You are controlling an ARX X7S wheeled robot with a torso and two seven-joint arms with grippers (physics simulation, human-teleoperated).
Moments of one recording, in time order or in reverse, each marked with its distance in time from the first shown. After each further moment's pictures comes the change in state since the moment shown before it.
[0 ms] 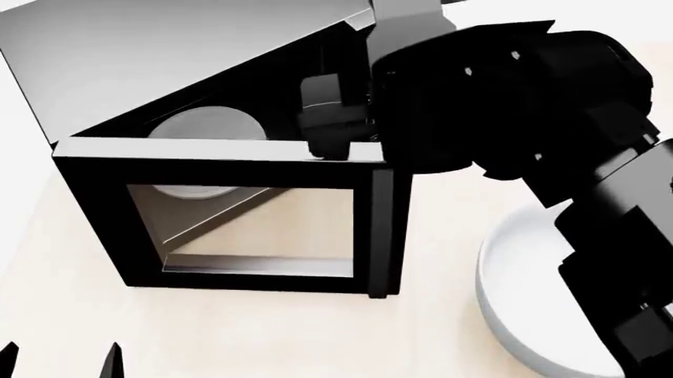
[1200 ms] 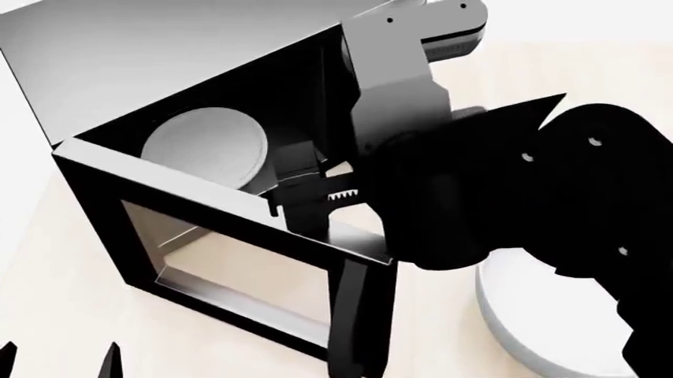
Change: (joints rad) left arm 0.000 -0.012 0.009 0.007 -0.008 0.004 -0.014; right arm -0.120 0.183 0.105 -0.455 0.220 0.032 0.246
